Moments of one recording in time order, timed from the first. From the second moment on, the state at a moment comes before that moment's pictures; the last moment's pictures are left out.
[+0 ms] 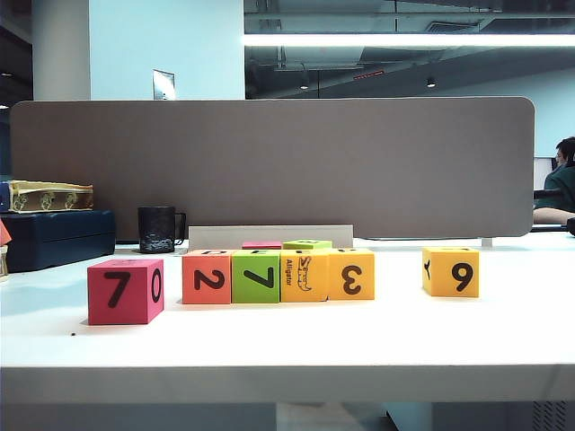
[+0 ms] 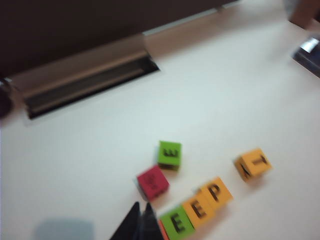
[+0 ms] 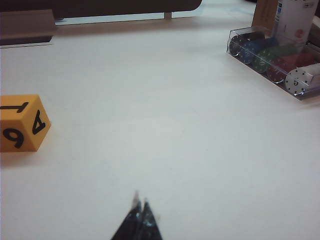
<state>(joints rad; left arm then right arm) -0.49 1.84 2.63 -1.35 0.03 0.00 0.00 0.02 0.00 -0.17 0.13 0.05</state>
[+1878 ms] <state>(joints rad) -0.01 0.16 0.18 -0.21 -0.01 -0.05 0.00 0.02 0.00 -0.17 0.13 0.05</state>
